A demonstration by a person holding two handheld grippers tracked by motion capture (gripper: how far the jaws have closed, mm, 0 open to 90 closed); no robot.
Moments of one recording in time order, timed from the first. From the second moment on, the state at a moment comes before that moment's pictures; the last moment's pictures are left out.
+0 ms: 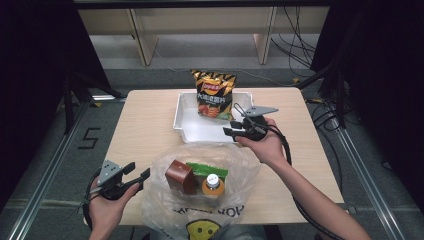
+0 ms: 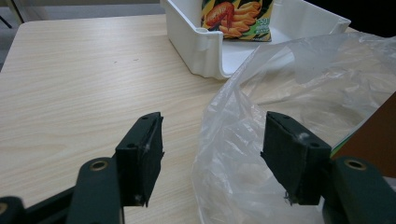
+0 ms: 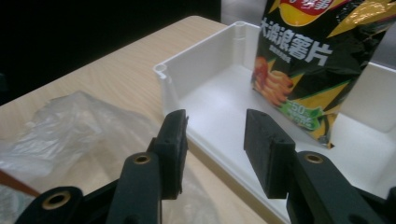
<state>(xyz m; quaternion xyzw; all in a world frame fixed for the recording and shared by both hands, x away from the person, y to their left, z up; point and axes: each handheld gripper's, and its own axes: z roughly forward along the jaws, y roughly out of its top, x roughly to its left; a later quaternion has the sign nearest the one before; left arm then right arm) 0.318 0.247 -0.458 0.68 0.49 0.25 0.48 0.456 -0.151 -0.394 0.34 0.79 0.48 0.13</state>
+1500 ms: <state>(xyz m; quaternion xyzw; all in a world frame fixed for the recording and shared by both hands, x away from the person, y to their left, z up) 0.315 0.244 -0.457 0.68 0.49 0.25 0.48 0.399 -0.147 -0.391 0.29 0.81 0.50 0.11</state>
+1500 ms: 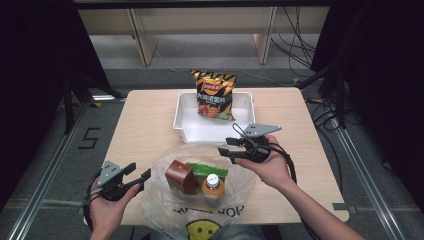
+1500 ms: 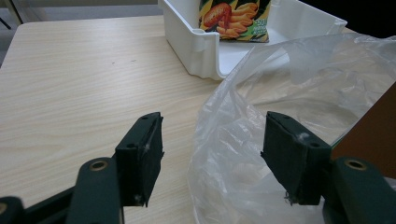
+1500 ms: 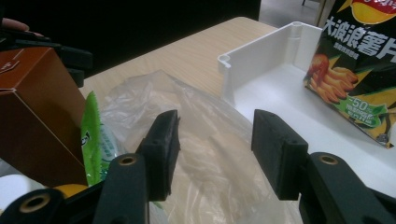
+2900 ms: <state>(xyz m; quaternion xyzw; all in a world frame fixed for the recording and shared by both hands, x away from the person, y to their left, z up) 0.314 0.246 -0.454 0.68 0.49 0.25 0.48 0.373 -0.122 -0.396 0.21 0.85 0.48 0.07</state>
